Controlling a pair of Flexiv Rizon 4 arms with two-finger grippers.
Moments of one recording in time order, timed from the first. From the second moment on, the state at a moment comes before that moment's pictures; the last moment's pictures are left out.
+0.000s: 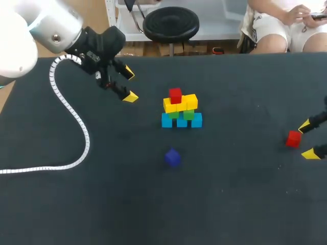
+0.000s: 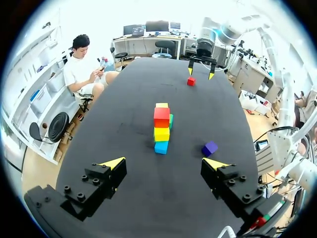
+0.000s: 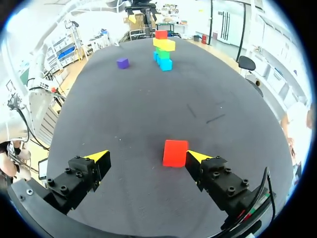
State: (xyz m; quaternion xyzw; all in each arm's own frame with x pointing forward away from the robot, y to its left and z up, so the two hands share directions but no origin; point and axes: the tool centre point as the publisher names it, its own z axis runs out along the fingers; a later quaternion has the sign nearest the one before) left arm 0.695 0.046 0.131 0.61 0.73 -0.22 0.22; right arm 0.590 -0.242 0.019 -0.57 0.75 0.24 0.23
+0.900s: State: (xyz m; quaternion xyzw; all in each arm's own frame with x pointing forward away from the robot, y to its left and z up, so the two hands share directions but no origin) left arm 0.695 0.046 0.131 0.61 0.73 -0.22 0.22; right arm 0.613 -0.238 0.006 -0.58 0.73 0.27 0.23
